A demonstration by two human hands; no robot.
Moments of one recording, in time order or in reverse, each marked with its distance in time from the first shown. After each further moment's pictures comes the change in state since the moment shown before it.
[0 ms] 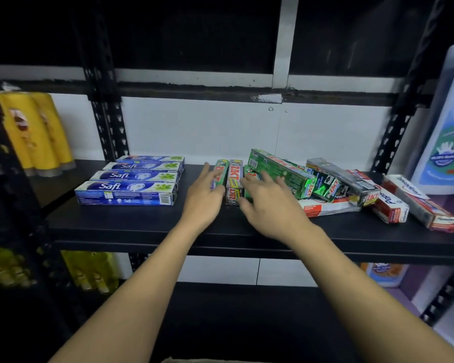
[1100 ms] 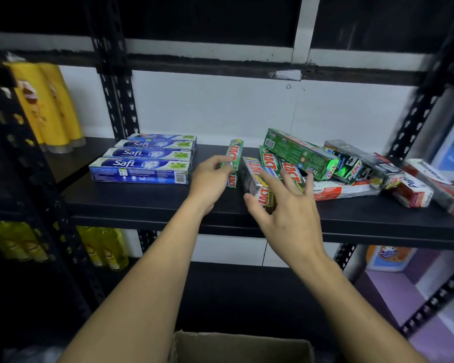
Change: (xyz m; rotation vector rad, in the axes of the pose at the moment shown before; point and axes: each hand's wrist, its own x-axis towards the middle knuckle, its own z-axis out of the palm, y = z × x) left_hand 0.004 -0.016 -0.010 -0.342 0.023 -0.209; right_hand -0.051 -0.039 0.027 0.209 0.401 0.164
